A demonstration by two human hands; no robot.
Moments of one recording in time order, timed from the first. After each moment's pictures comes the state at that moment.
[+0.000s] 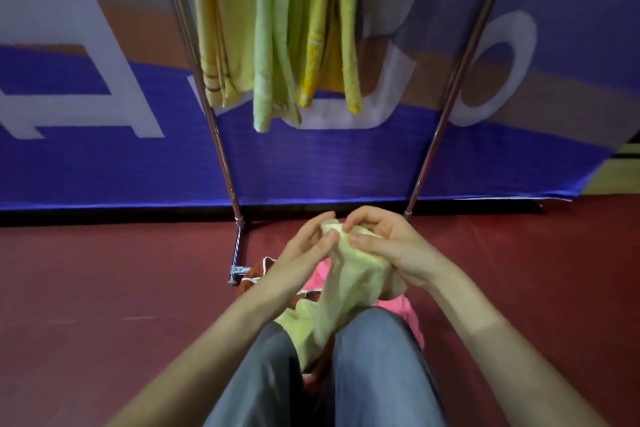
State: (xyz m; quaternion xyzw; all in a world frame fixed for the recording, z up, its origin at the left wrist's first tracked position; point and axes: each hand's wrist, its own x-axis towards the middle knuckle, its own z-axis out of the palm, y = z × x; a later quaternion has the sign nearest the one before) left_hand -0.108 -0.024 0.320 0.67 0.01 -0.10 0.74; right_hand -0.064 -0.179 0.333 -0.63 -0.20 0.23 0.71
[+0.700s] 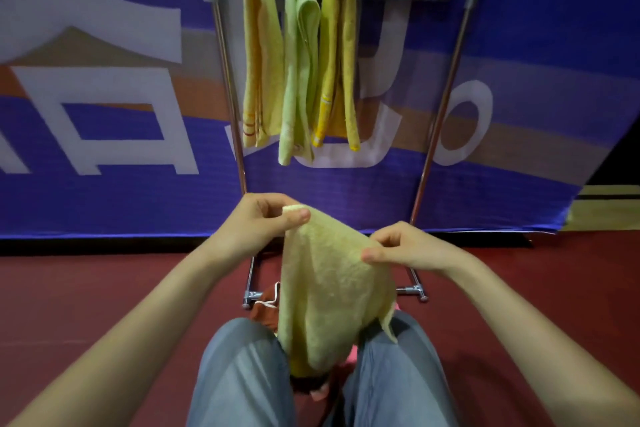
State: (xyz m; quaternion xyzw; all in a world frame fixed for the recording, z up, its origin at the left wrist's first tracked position) left_hand -0.192 0.031 0.437 0.77 -0.09 0.03 0.63; right_hand -0.130 -0.198 0.397 -0.80 -0.30 0.21 0.47
